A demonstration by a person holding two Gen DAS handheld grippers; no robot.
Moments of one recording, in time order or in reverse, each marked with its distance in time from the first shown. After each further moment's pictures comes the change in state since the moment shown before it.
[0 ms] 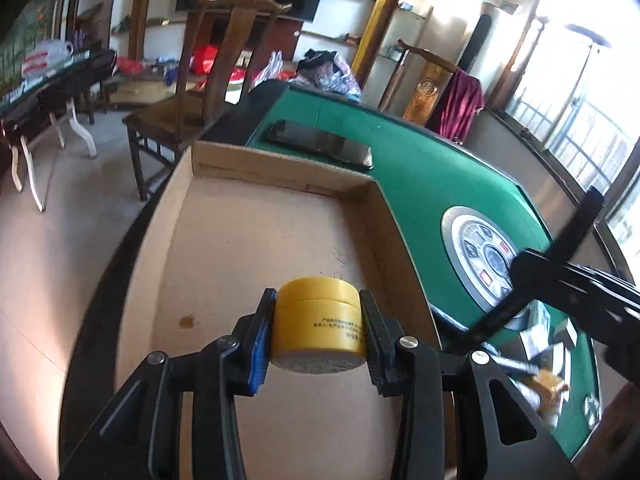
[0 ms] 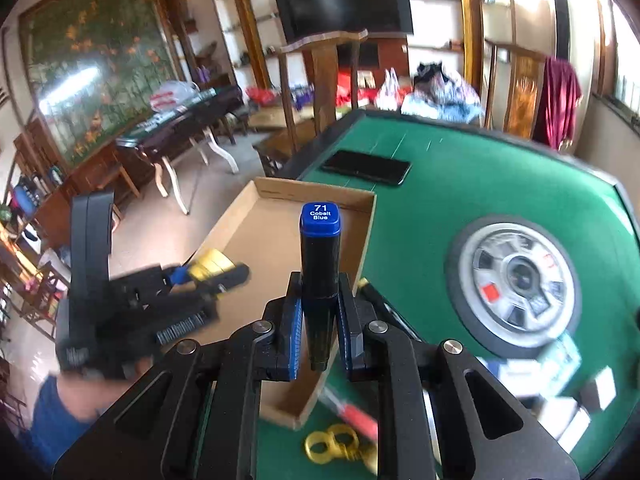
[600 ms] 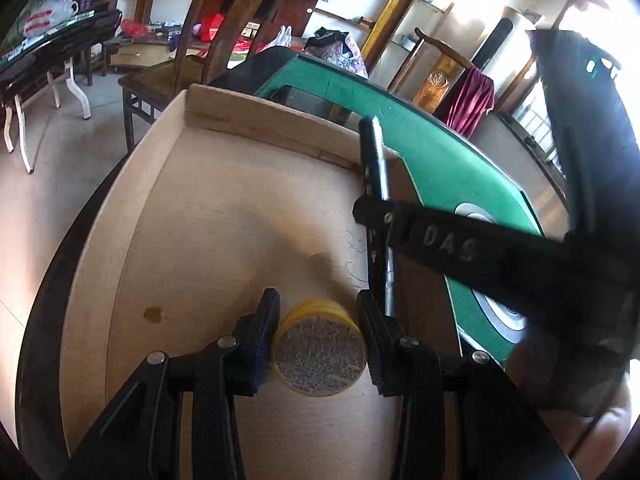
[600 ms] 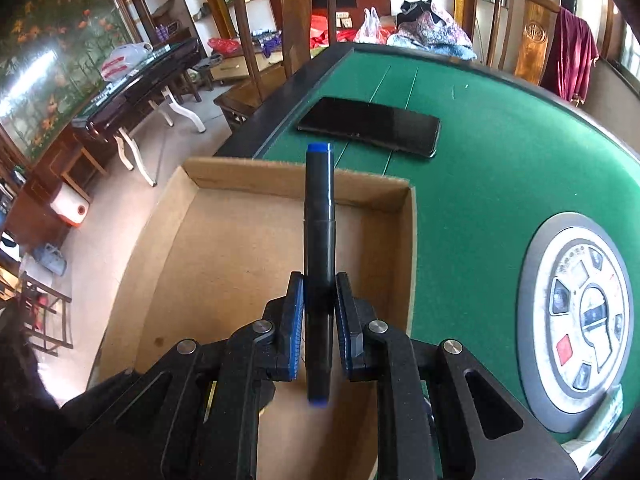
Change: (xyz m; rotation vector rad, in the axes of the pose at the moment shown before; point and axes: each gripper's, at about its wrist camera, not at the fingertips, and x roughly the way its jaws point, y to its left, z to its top) left arm 0.033 0.014 -0.007 -0.097 0.061 -0.053; right arm 0.158 -0.007 0.049 0.064 0.197 -0.075
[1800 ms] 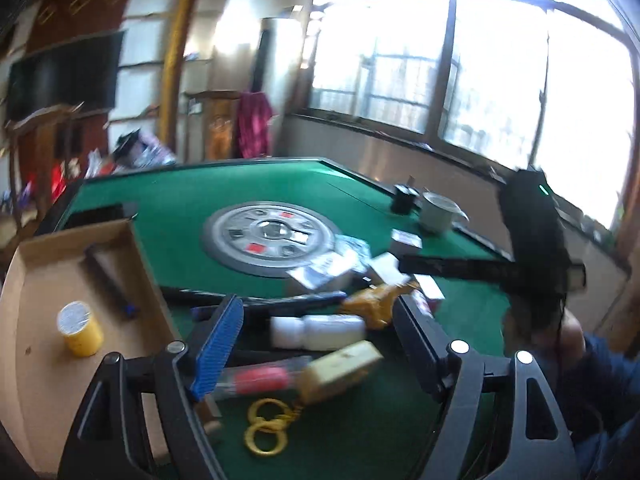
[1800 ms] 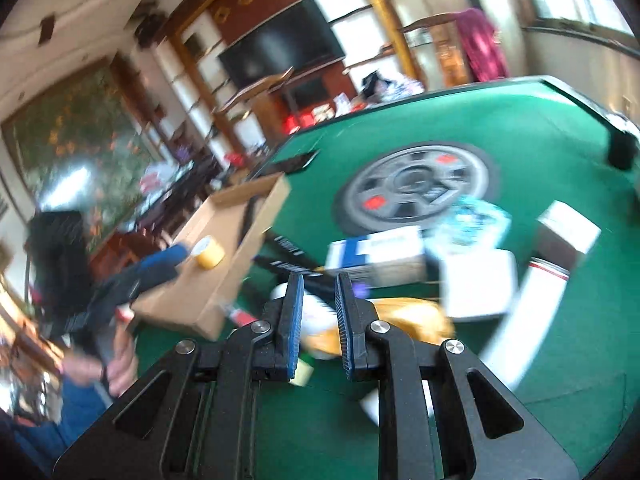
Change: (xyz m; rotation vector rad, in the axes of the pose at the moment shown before) left arm -0.089 -0.150 -0.128 0.690 -0.213 -0.426; right arm -0.187 -0.196 -0.252 0.271 -0.441 0.165
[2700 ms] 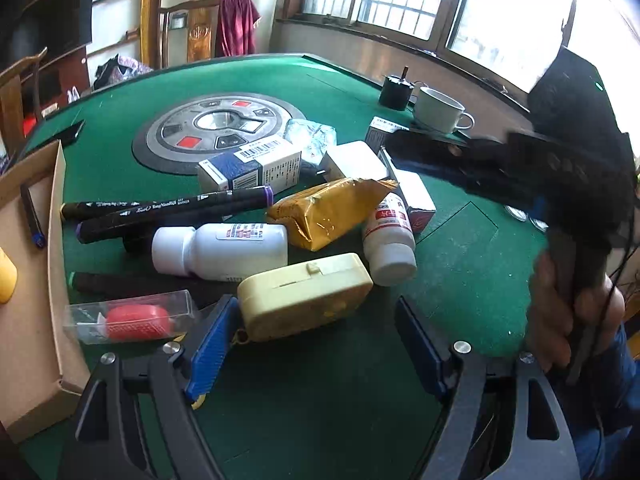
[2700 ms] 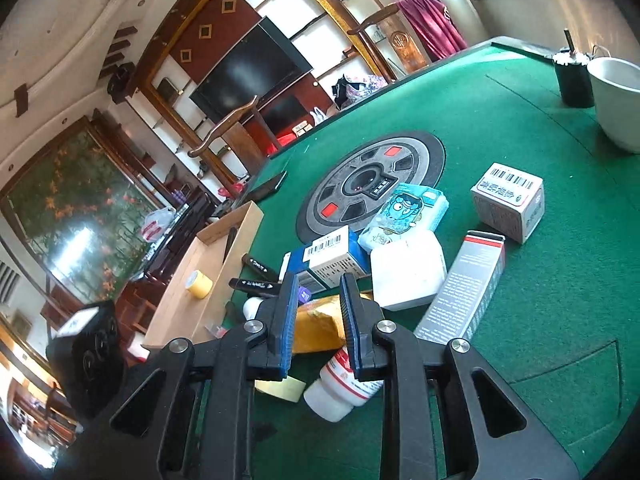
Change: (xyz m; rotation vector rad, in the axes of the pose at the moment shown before) left arm 0.063 -0.049 -0.035 -0.047 0.363 -0.007; right arm -0.016 -0.041 -0.006 0.144 -0.024 0.057
